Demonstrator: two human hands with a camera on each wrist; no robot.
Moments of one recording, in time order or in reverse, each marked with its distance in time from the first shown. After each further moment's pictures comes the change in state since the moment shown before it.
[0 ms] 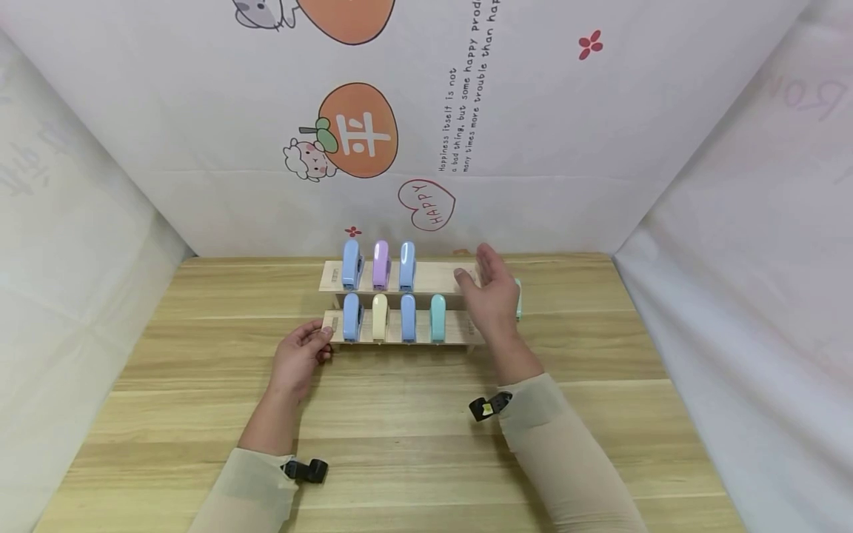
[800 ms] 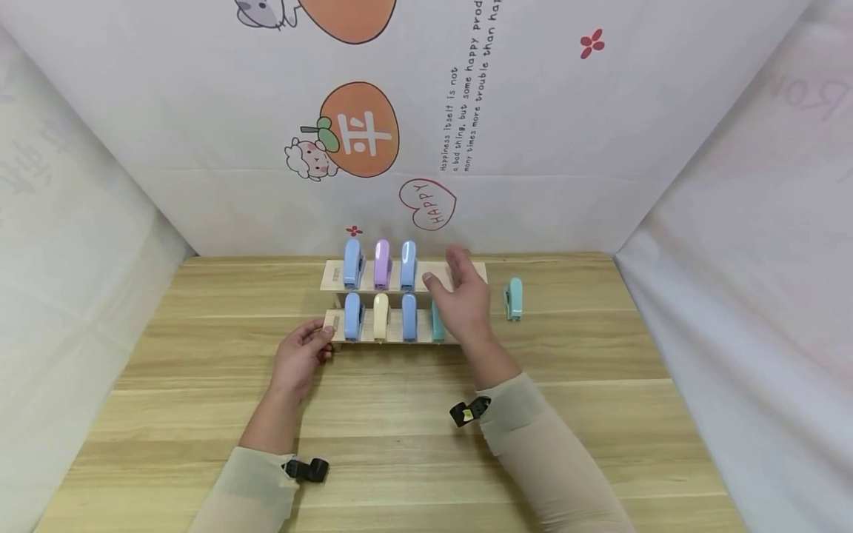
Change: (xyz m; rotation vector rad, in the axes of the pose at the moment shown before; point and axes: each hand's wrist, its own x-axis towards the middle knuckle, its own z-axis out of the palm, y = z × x) left_hand 0.000 0.000 0.000 -0.020 0.002 0.005; right_hand -0.019 -0.014 0.035 -0.050 -0.115 -0.023
